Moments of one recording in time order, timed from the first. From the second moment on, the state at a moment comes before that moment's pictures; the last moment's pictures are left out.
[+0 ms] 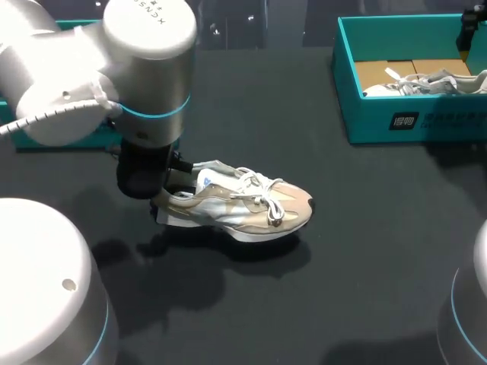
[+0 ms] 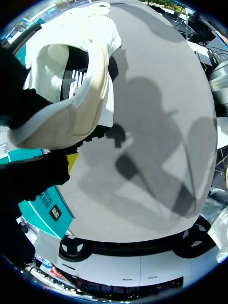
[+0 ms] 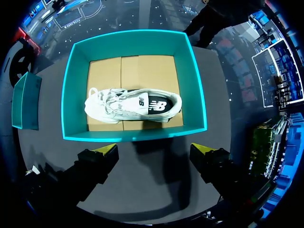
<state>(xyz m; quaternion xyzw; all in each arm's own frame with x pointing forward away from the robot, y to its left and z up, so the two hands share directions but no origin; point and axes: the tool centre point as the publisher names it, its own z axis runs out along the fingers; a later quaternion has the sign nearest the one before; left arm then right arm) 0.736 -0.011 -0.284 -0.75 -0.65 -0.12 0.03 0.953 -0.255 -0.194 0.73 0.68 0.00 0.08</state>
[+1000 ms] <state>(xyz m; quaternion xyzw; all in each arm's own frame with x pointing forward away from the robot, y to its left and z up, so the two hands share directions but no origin) 0.727 -0.072 -0.372 -0.75 -0.65 -0.13 0.04 0.953 -0.255 -0.194 0.73 0.68 0.00 0.08</state>
